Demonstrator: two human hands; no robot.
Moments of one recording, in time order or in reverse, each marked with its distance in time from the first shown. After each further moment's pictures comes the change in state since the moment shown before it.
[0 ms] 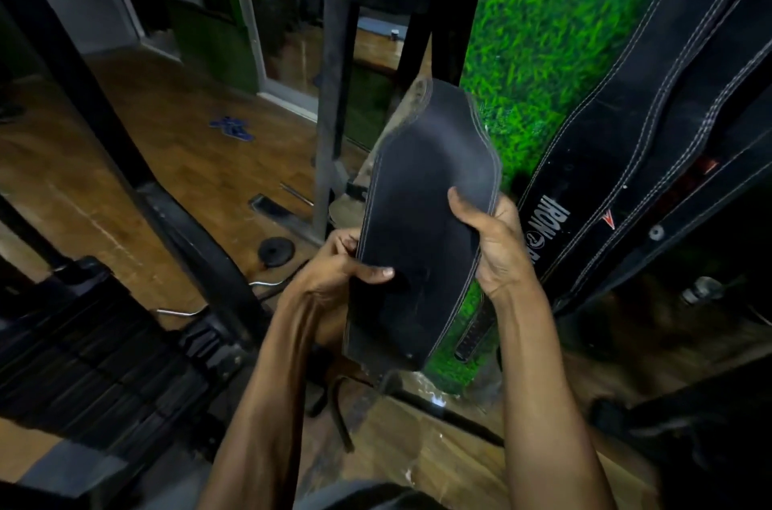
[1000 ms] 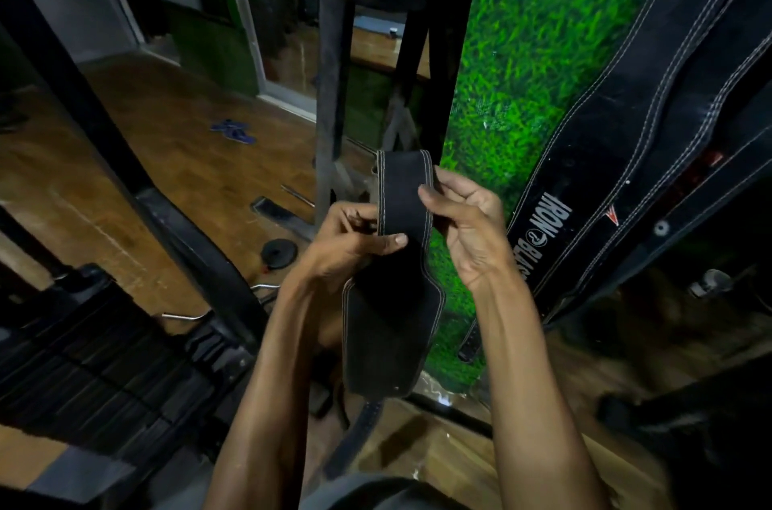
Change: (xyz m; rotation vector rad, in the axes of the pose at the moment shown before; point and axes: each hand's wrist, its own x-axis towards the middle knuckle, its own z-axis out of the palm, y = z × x) left_hand 0.012 0.032 0.020 0.165 0.060 0.120; right_hand 0.009 0.004 0.027 -0.129 0.029 -0.004
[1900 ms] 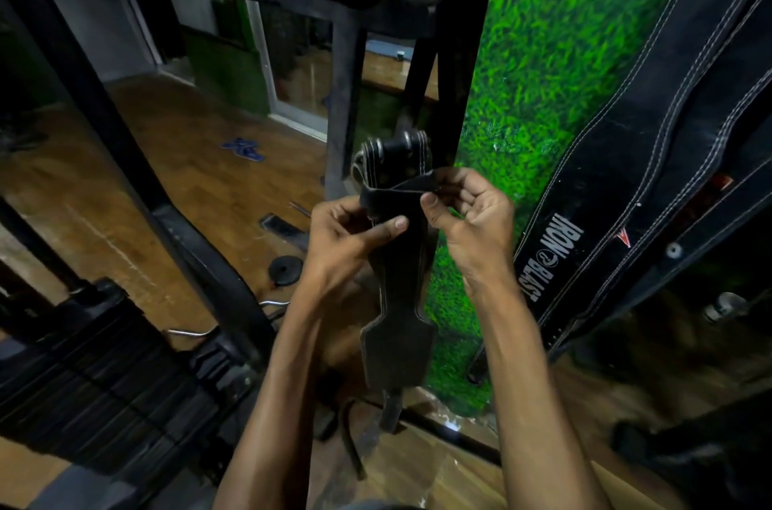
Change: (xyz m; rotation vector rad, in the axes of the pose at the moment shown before) left_hand -0.003 0.021 -0.009 0.172 0.282 0.237; right_hand -0.004 -0.012 0.027 -0.247 0.025 -0.306
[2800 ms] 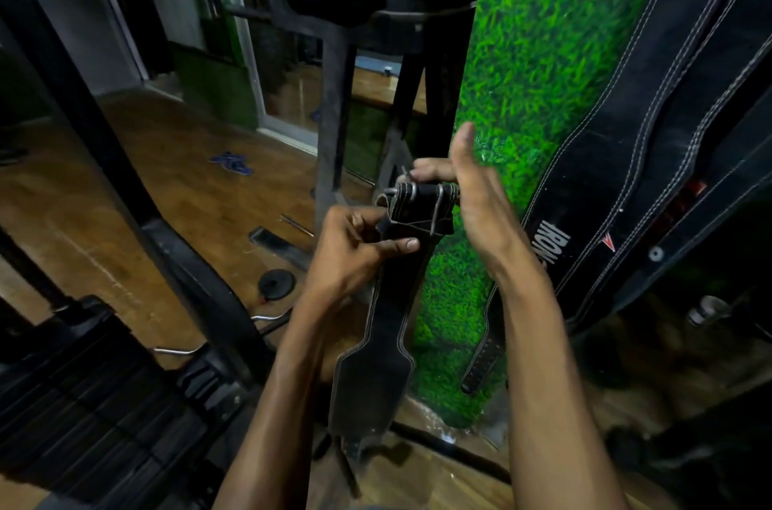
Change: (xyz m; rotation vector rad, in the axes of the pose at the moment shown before) left_hand 0.006 0.005 0.004 0.149 -0.194 0.089; right_hand 0.008 -0.063 -0.004 -0.364 -0.195 0.095
